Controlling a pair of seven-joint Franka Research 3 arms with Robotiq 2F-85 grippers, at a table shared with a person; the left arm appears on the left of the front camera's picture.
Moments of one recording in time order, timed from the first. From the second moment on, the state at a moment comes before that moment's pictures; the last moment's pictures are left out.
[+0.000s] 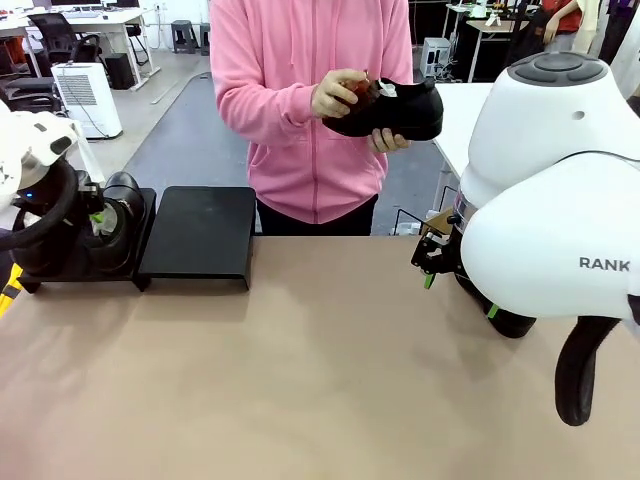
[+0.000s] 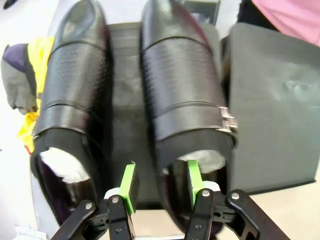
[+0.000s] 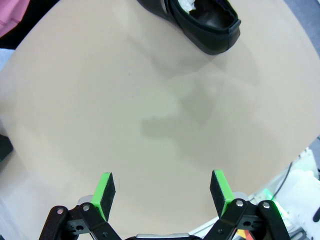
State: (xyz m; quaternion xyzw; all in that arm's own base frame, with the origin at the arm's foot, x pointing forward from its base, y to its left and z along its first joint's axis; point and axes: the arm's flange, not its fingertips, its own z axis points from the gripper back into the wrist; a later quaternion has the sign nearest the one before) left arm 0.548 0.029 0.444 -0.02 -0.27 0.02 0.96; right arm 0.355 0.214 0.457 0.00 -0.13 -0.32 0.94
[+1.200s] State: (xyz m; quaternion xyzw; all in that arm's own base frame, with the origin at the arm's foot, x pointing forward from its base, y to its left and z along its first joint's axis) left arm 0.408 -0.051 0.518 -0.22 0.04 -0.08 0.97; right arm 0.356 0.214 0.457 0.00 -0.13 -0.32 0.94
